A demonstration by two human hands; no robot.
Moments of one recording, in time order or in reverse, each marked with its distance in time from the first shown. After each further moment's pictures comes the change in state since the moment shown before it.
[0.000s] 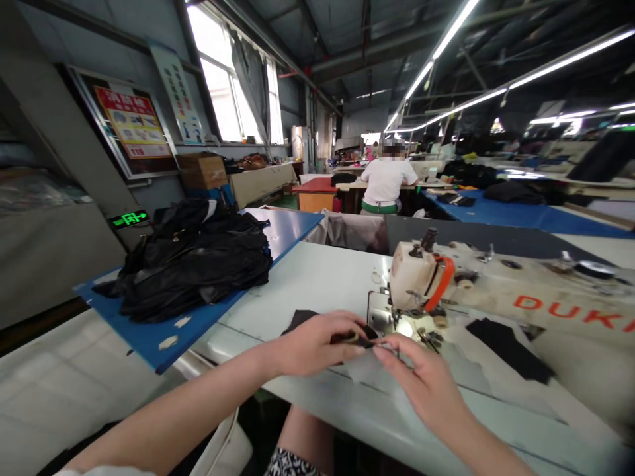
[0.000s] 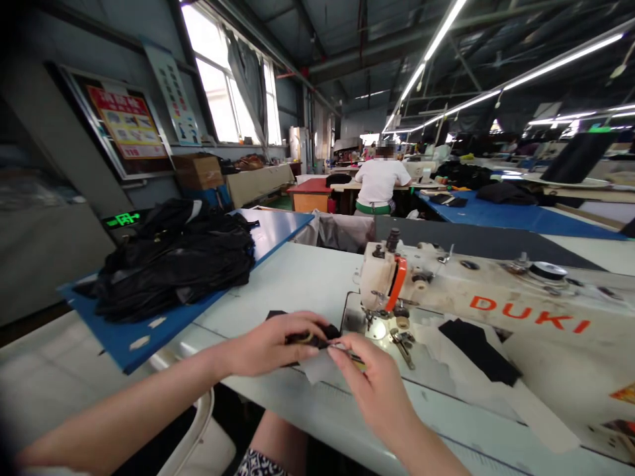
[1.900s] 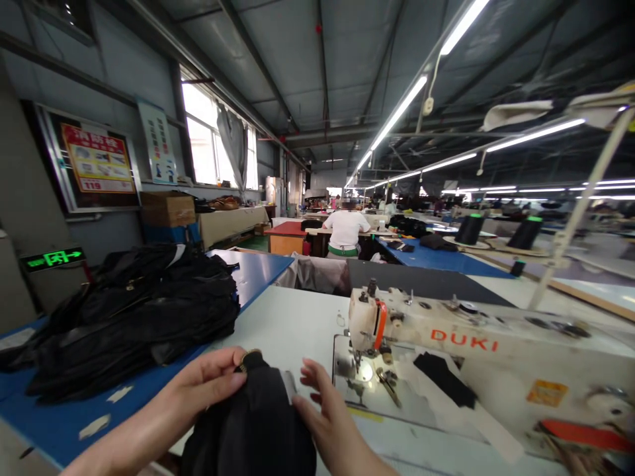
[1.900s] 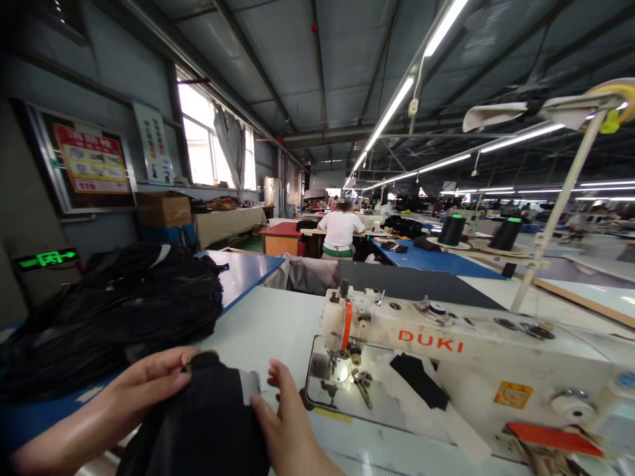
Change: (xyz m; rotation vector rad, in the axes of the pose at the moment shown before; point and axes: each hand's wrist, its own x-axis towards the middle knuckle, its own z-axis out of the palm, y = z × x) left_hand -0.086 0.038 -0.051 -0.740 0.296 -0.338; right_hand 0.016 -0.018 0.064 0.447 0.044 0.204
